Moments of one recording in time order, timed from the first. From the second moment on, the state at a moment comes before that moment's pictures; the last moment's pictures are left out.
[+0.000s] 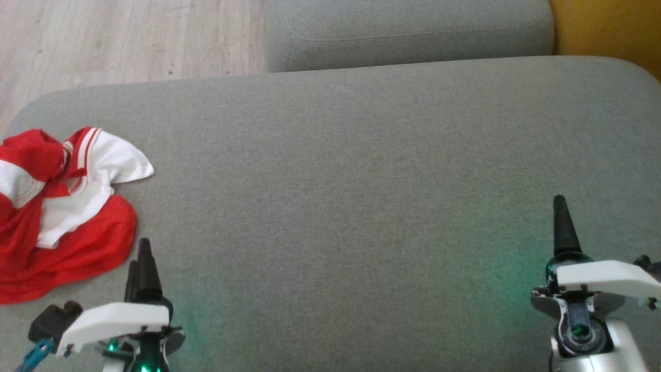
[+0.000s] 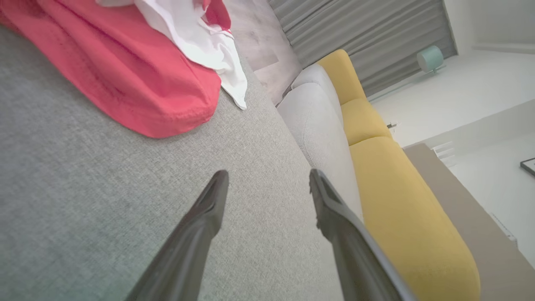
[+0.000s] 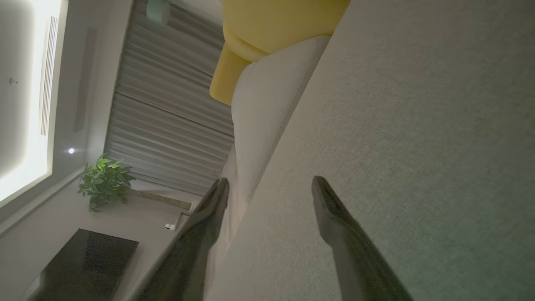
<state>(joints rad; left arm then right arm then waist) -0.10 0.07 -0.01 0.37 -1.15 -0.12 -0.01 -0.14 -0.05 -0.07 0.38 1.17 0.13 -0.01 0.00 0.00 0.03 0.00</state>
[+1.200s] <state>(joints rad) -0.14 0.08 -0.03 0.39 -0.63 -0.11 -0.11 -0.22 -0.04 -0.02 0.44 0.69 0.13 -0.11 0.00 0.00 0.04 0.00</state>
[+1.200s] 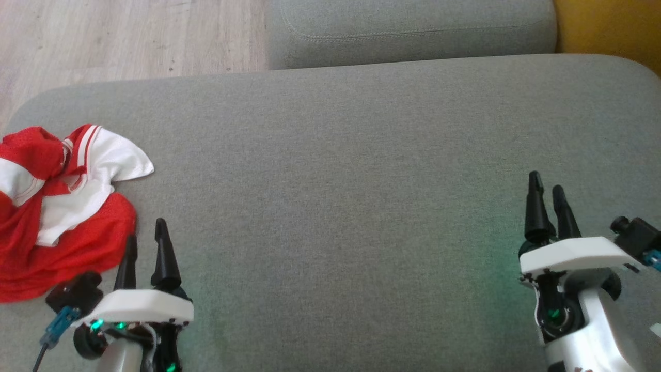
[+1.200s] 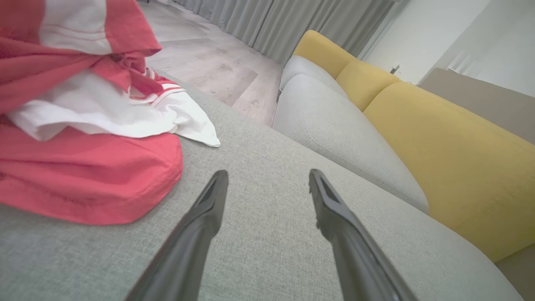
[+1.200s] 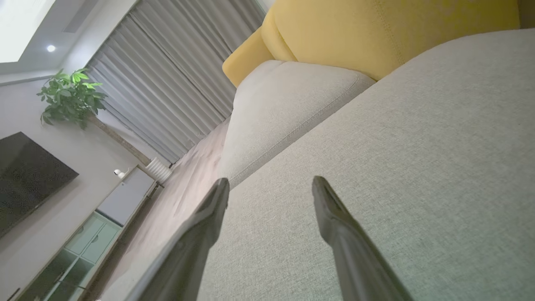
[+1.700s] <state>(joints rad) -0.14 0.08 -0.05 0.41 -0.46 -0.09 -0.15 -0.24 -0.04 -0.01 0.46 0.52 0.13 -0.15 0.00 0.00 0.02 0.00</state>
